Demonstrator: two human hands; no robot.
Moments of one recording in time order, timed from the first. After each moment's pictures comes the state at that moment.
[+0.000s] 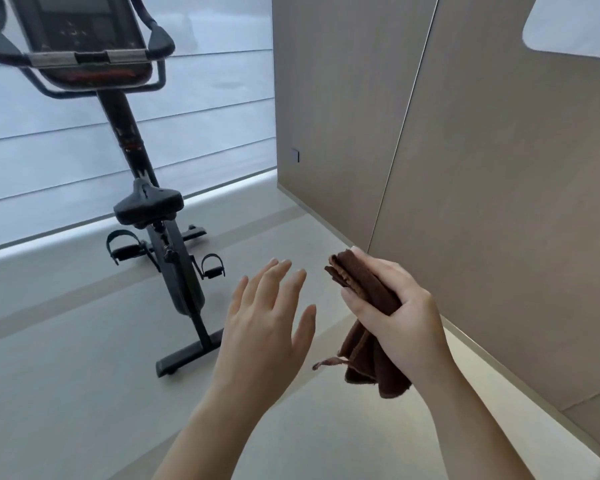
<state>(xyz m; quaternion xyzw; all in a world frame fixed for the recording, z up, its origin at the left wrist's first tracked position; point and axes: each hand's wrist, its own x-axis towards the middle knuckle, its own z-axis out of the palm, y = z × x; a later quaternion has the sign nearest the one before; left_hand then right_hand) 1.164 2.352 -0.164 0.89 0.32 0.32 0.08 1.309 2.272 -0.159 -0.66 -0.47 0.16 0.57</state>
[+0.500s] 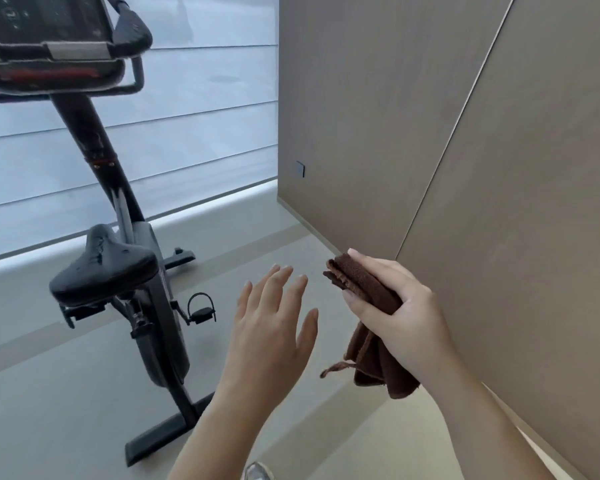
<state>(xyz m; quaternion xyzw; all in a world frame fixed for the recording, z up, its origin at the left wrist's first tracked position) 1.296 2.657 -0.195 0.88 0.34 0.31 0.12 1.438 2.577 -0.170 -0.67 -0.48 0.16 0.54</state>
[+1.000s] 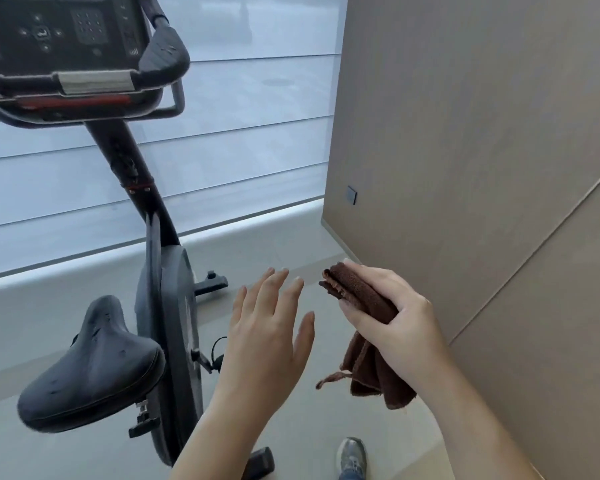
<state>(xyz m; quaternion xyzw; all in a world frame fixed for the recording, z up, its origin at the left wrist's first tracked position) 1.385 2.919 -0.191 0.85 0.42 0.32 0.08 1.539 2.864 -0.177 -0.62 -0.53 0.23 0.53</state>
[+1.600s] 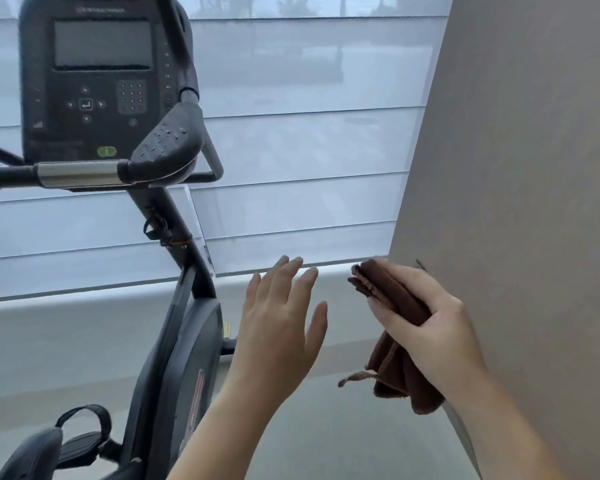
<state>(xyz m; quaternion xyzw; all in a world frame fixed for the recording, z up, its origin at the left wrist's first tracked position) 1.540 3.196 -0.150 0.80 0.49 0.36 -0.01 1.709 3.162 -0.136 -0.53 -0.59 0.26 0.56</state>
